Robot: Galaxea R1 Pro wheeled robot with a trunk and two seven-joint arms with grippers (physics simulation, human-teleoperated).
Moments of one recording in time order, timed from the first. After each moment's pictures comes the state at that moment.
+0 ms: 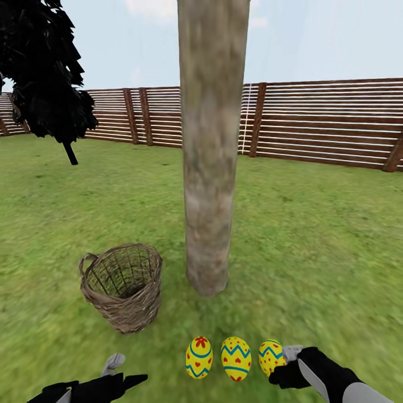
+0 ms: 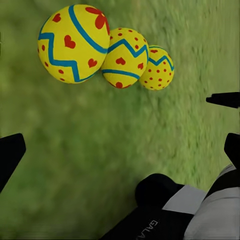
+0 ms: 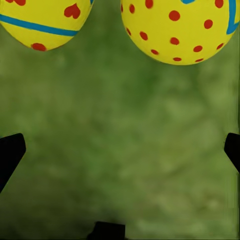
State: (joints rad) left arm -0.51 0.27 -0.49 -0.18 0.73 0.25 -1.03; right arm -0.57 -0.22 0.61 -0.38 -0.56 0.55 0.14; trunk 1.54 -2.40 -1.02
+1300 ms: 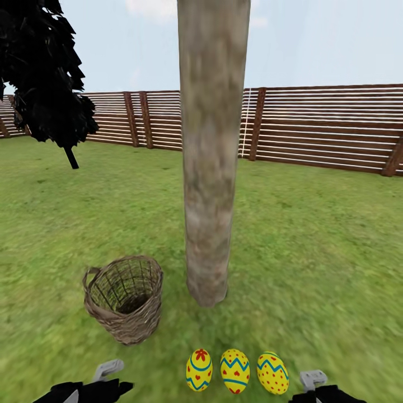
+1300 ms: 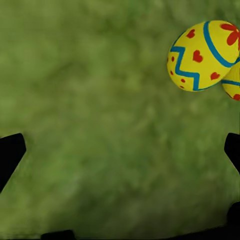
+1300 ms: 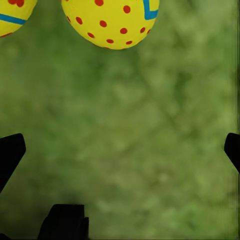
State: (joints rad) left arm -0.51 0.24 -0.50 -0.18 0.71 0.25 -0.45; right arm -0.55 -0.18 0.65 -0.06 -0.55 0.21 0.12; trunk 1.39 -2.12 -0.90
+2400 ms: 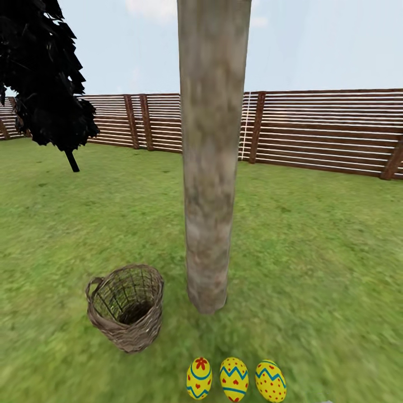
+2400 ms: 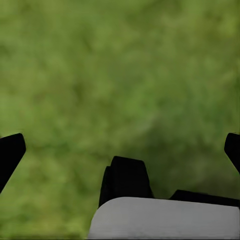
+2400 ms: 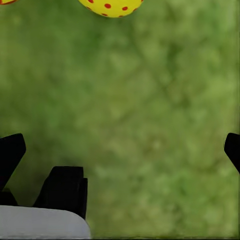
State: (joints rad) left arm -0.38 0.17 -0.49 0.04 0.72 0.01 -0.22; right arm -0.45 -0.16 0.65 0.01 -0.55 0.06 0.12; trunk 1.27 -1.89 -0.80
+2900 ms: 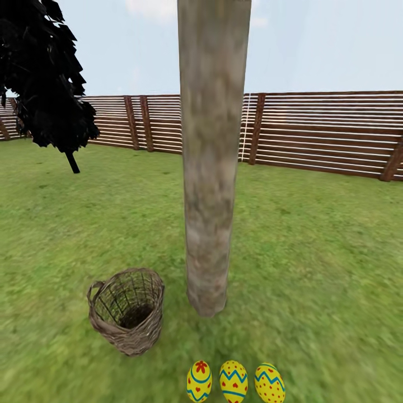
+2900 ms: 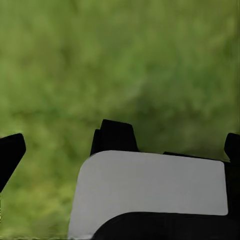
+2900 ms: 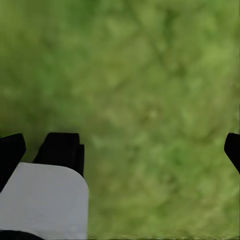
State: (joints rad) left arm -0.32 0.13 -0.49 0.04 0.72 0.00 -0.22; right arm -0.36 -0.15 0.65 0.02 -0.55 -0.01 0.07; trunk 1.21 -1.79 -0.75
